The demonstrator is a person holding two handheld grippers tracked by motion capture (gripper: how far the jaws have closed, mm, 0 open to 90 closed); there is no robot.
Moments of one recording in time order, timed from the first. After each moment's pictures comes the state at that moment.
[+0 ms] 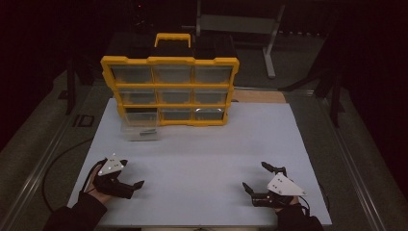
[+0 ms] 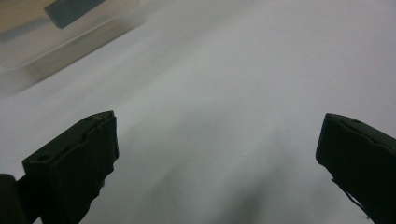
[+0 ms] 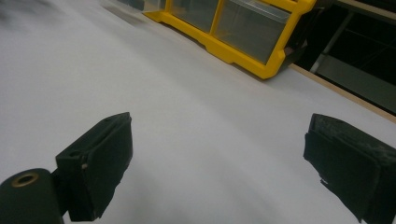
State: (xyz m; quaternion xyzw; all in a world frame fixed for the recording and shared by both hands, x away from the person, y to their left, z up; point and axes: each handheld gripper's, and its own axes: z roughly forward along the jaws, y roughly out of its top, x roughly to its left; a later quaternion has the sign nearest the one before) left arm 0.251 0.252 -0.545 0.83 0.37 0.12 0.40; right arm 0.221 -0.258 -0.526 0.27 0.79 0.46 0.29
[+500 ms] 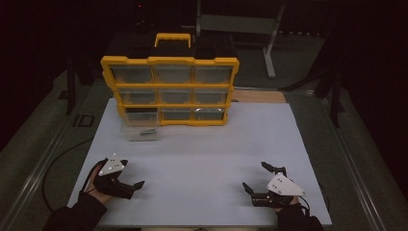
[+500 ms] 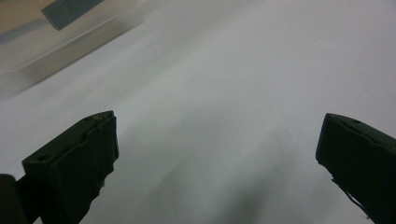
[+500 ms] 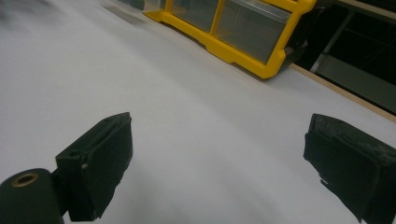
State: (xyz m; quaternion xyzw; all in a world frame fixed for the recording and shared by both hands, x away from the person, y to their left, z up) left arm 0.250 0.250 -0.542 0.84 0.36 0.12 0.39; right arm 0.221 -0.257 -0.526 0.27 0.79 0.46 0.29
